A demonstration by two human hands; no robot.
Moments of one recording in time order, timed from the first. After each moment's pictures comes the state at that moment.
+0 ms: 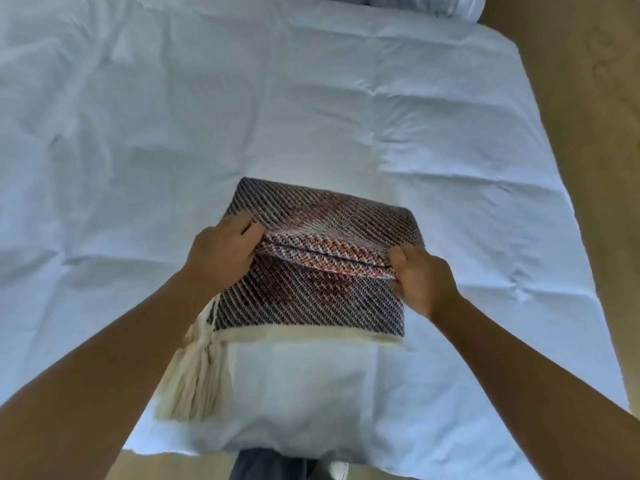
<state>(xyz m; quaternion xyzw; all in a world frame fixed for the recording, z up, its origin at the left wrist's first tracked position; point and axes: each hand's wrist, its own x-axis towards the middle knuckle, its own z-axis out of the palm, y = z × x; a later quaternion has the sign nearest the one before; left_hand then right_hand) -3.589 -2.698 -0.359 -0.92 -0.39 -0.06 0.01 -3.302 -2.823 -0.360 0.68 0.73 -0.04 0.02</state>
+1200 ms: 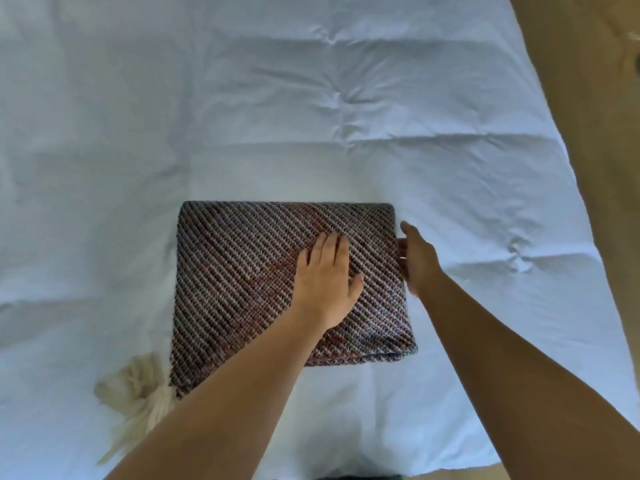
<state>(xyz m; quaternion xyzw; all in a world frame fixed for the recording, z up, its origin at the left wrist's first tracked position) -3.427 -2.751 -0.443 -0.89 -0.41 0.05 -0.19 -3.264 -2.784 -0.444 0.76 -0.04 -0.46 -0.46</state>
